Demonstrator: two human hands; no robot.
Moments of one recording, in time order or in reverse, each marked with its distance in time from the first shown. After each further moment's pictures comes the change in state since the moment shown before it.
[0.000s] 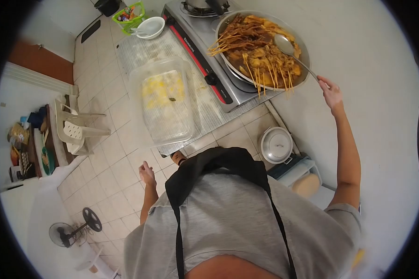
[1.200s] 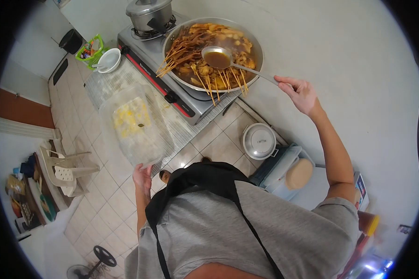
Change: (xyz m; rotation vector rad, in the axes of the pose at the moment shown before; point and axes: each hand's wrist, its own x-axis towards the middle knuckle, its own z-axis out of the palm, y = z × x) left_hand -0.033 0.139 0.061 -0.938 -0.677 -0.363; right_hand -0.079 -0.029 -0.041 -0.020 -0.010 -0.260
